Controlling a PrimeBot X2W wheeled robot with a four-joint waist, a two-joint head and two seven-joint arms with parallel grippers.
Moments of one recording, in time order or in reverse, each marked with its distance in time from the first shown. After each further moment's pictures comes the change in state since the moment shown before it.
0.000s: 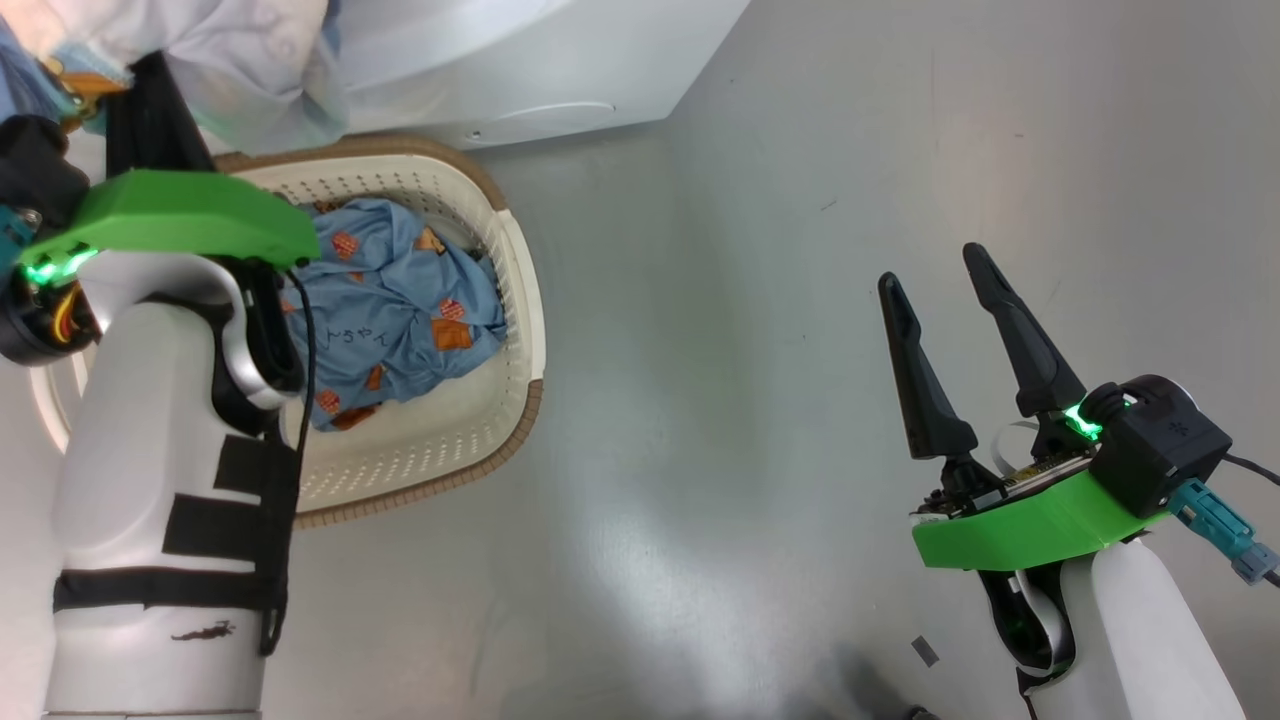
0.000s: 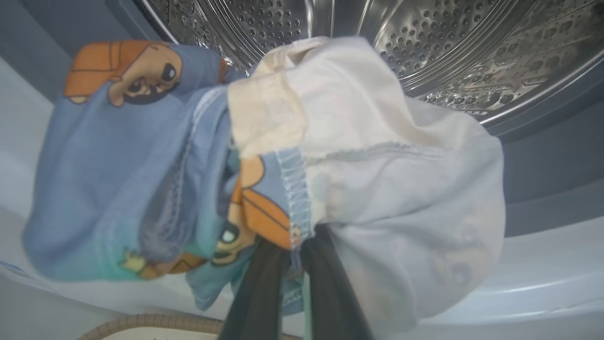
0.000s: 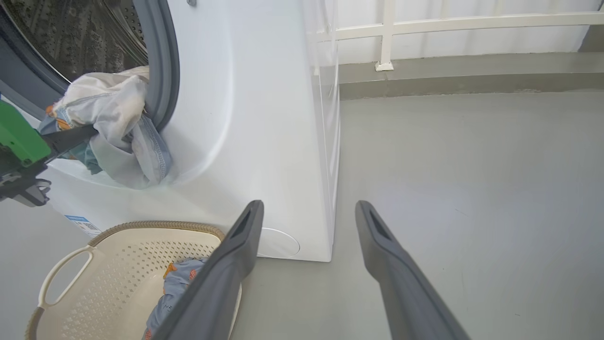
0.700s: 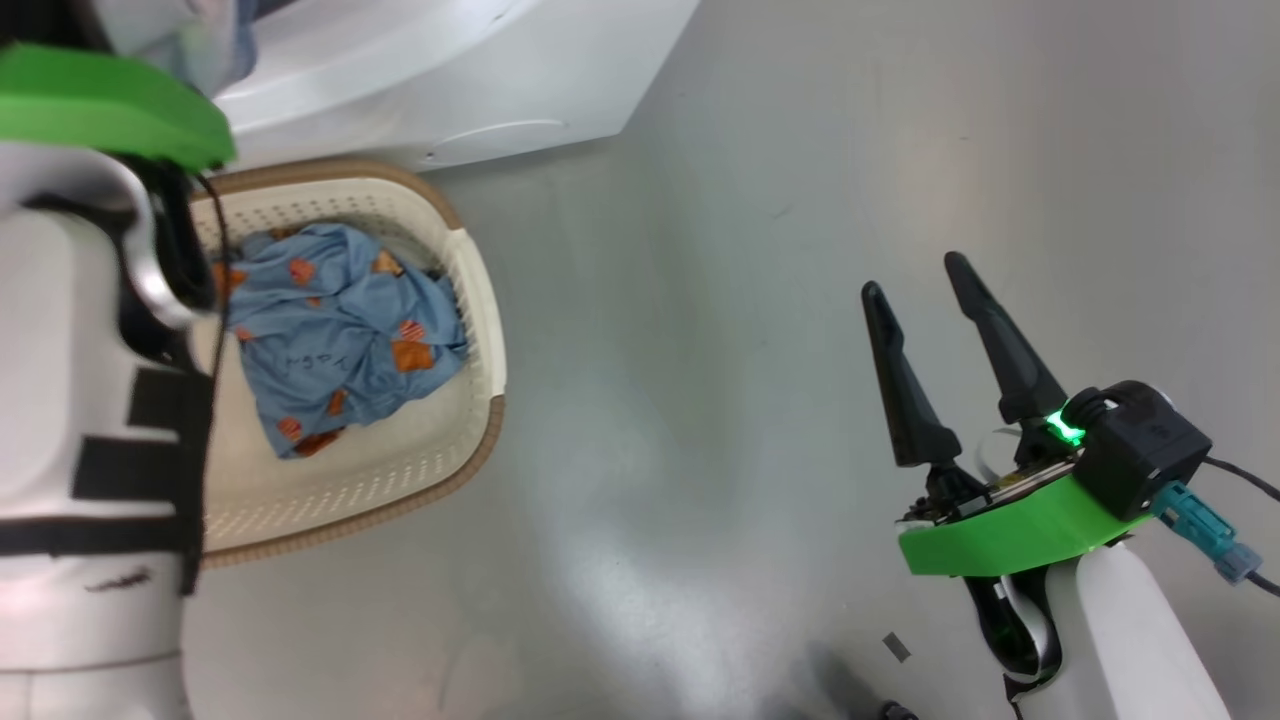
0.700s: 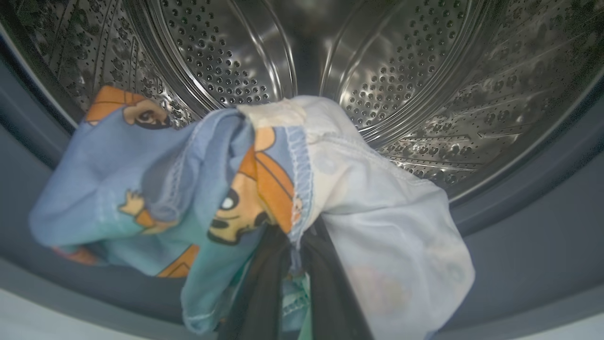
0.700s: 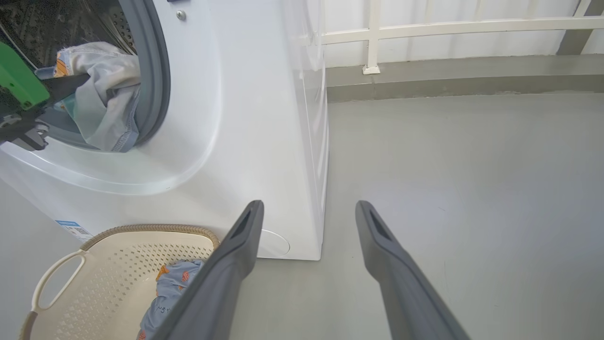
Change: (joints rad) left arm -0.102 0.086 -0.023 -0.081 0.054 0.040 0.106; right arm 0.001 0.006 0.019 0.012 0.011 0.000 0.000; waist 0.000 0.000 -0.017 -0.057
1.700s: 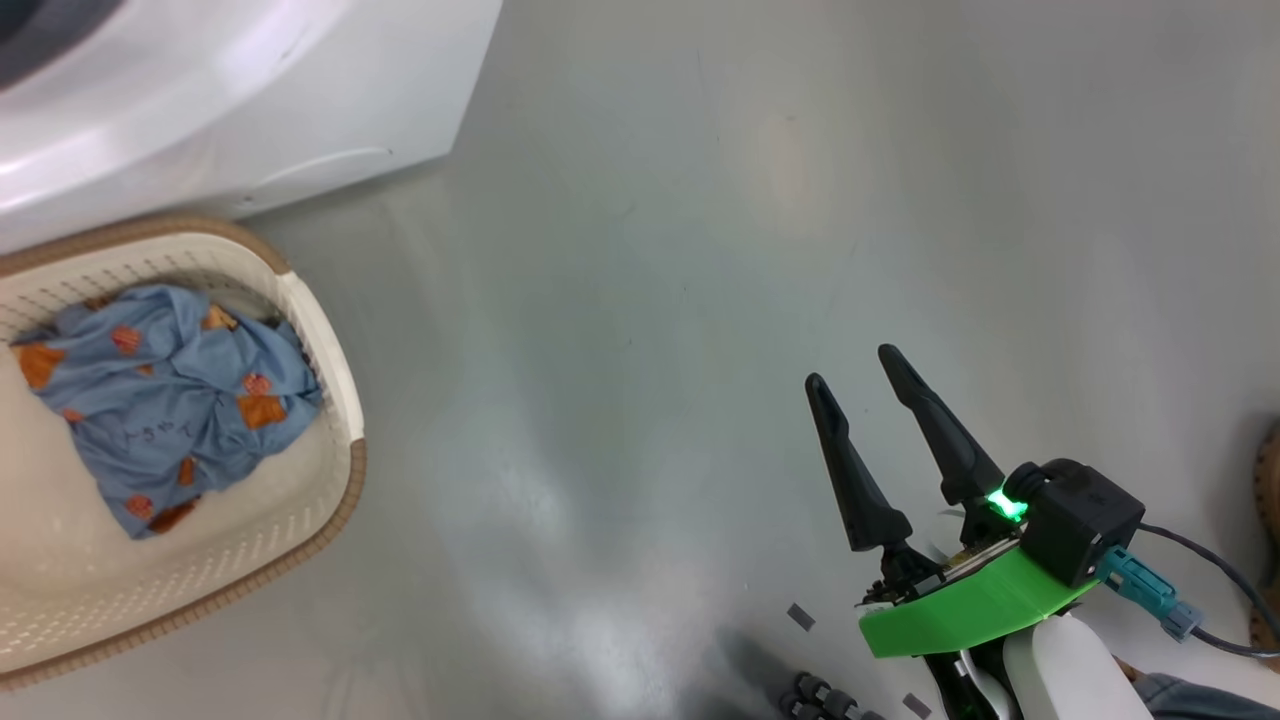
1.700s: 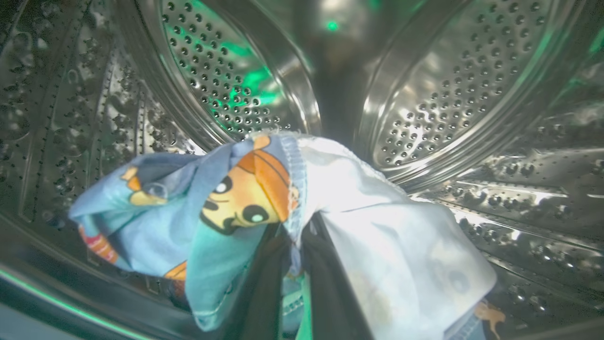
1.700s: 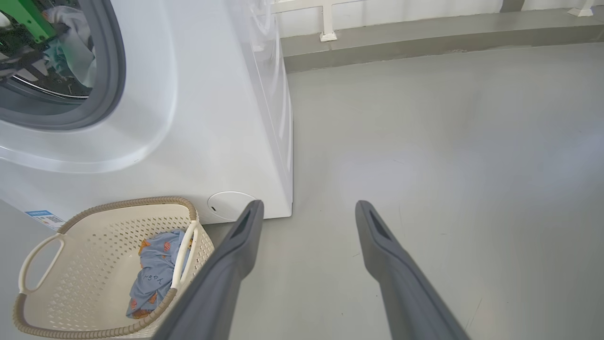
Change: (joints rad) left arm -0.420 0.208 0.017 0.525 0.069 0.000 -0.039; right arm 0.105 0.012 0.085 0.009 0.061 0.000 0.000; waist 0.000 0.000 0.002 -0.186
